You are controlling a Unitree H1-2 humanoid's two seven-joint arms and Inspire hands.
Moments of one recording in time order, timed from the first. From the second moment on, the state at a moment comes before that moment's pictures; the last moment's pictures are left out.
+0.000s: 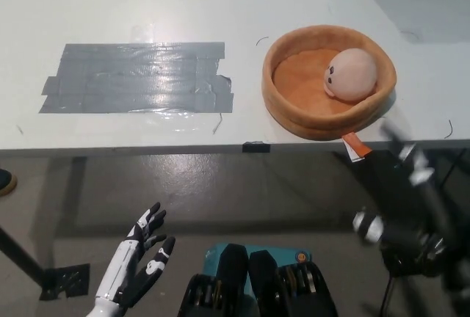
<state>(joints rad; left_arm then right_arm) 0.02 0.17 -0.10 0.12 0.07 -0.24 -0.08 -0.11 -0.21 0.07 -0.39 -0.24 -0.02 0.06</state>
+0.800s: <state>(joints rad) -0.01 0.17 -0.10 0.12 0.07 -0.25 -0.08 -1.00 -0.43 0.35 0.37 -0.37 0.38 0.34</state>
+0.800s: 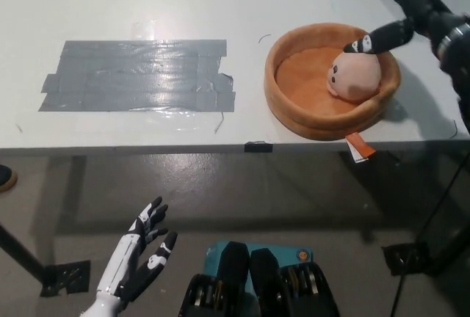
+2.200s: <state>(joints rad) -0.04 0.17 -0.10 0.13 0.08 -0.25 -0.08 -1.08 -0.32 0.52 0.81 -0.48 0.41 0.42</state>
